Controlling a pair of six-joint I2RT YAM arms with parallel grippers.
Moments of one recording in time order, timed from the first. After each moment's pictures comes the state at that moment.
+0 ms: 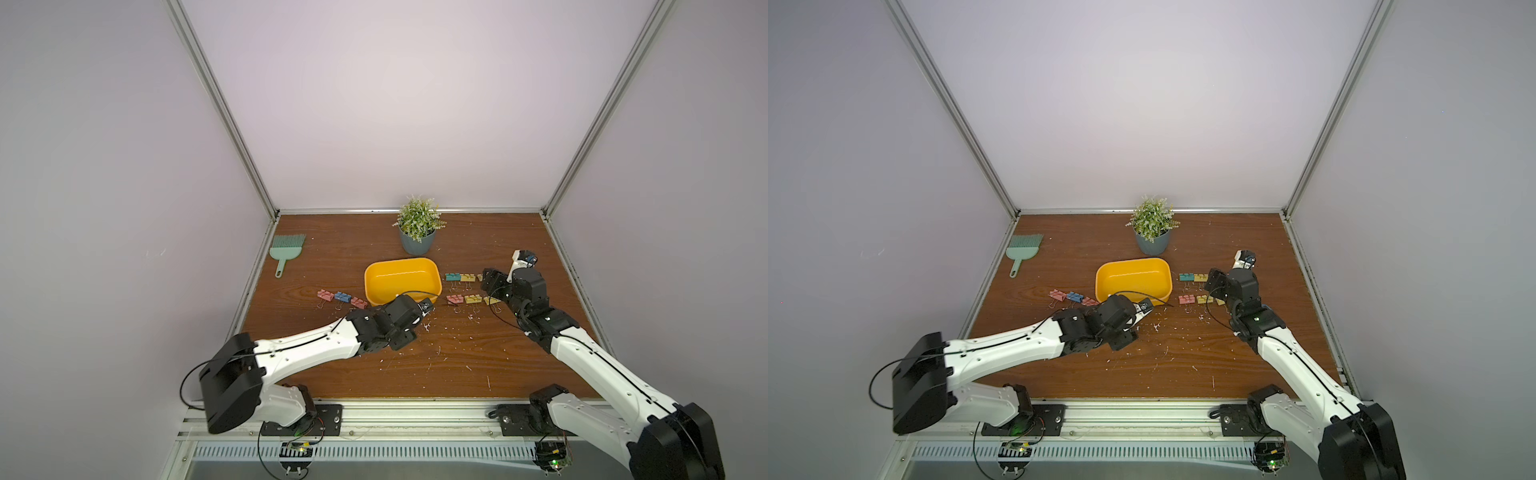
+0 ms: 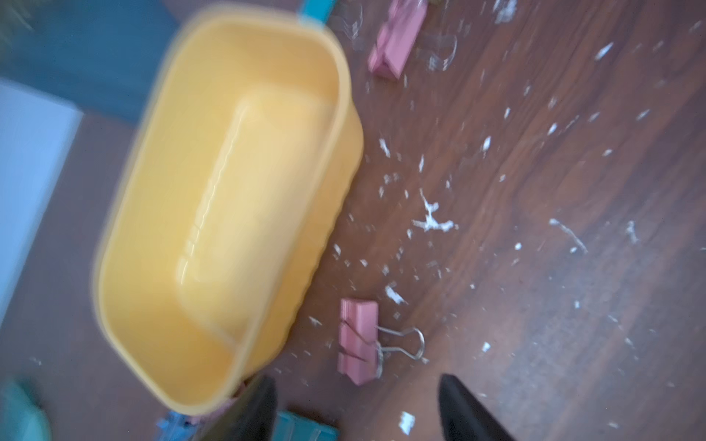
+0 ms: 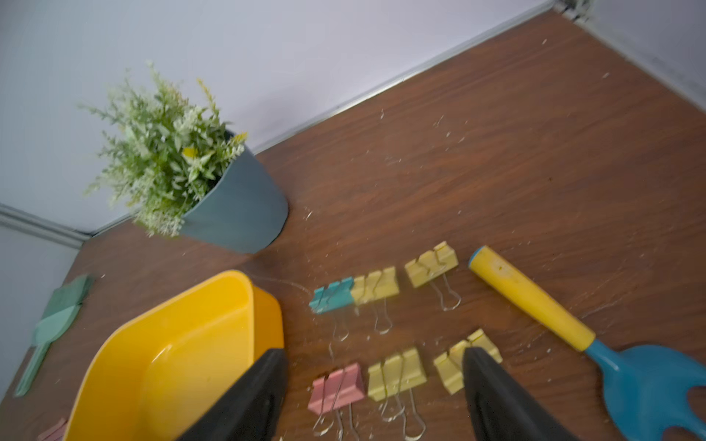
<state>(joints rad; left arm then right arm) -1.01 1.28 0.86 -0.42 -0.32 0.14 0.36 1.04 0.65 -0.11 0.33 0.48</state>
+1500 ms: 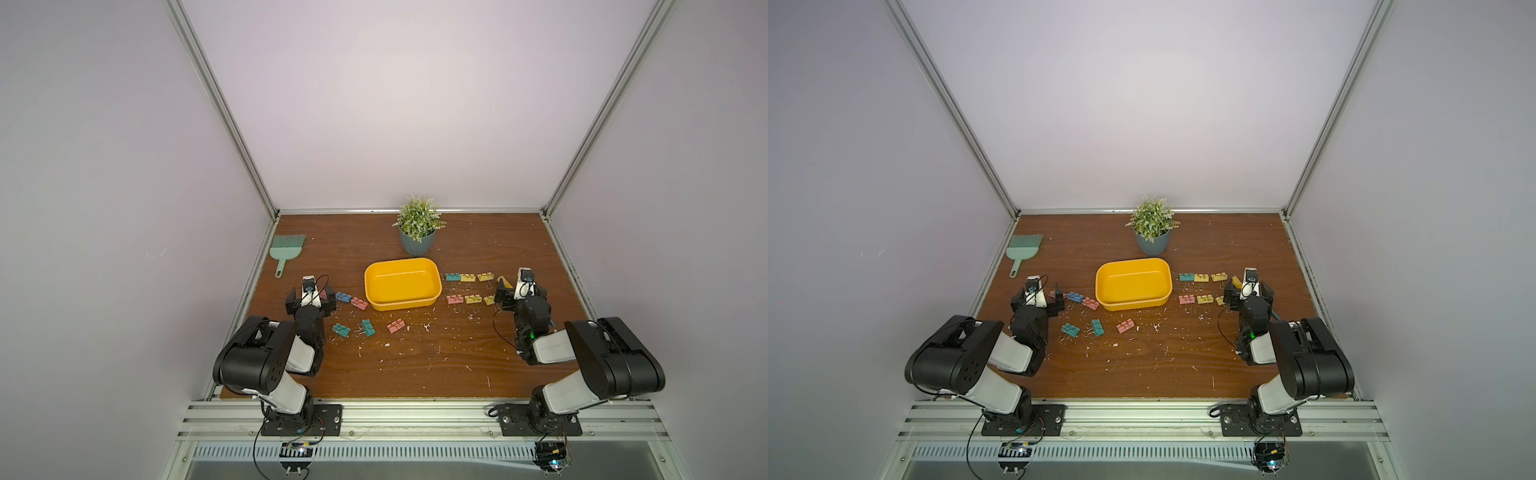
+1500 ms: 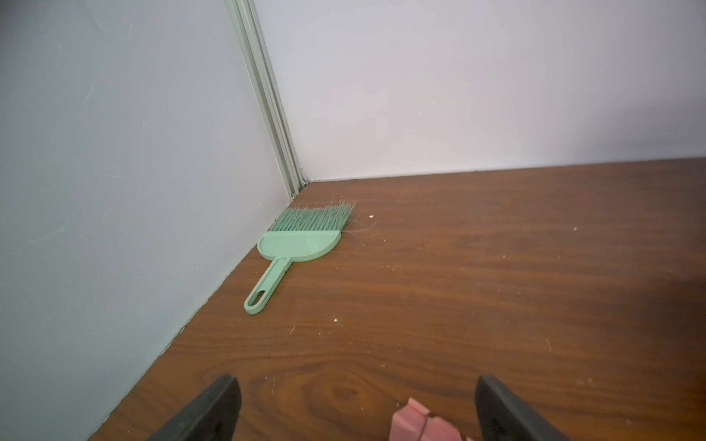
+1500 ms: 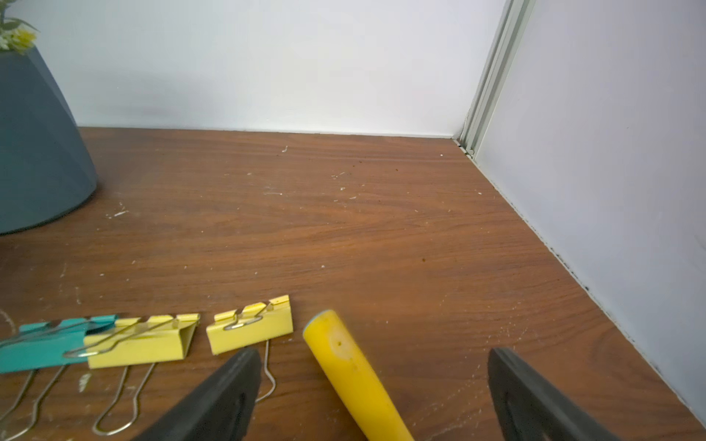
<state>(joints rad) -0.12 1.56 0.13 1.32 -0.41 0.07 0.11 1.55 0.19 1.13 0.28 -0.04</state>
